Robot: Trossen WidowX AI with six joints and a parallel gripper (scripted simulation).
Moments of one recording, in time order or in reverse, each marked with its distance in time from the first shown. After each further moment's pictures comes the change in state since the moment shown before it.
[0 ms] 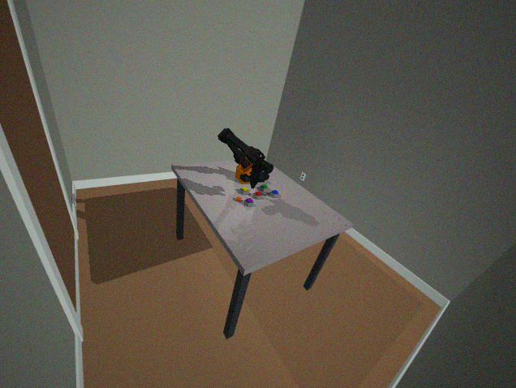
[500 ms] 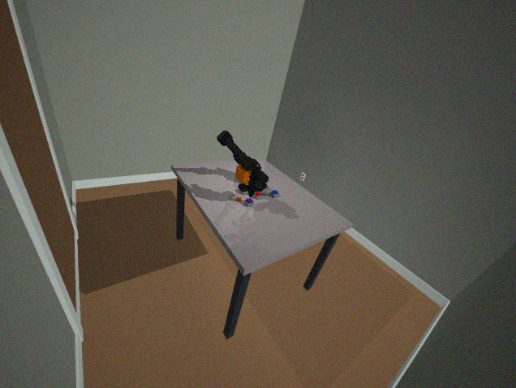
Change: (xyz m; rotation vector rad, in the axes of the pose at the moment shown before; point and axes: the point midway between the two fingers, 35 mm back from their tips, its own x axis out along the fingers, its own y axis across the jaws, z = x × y) arm 0.064 -0.004 0.002 -0.003 -0.007 -0.006
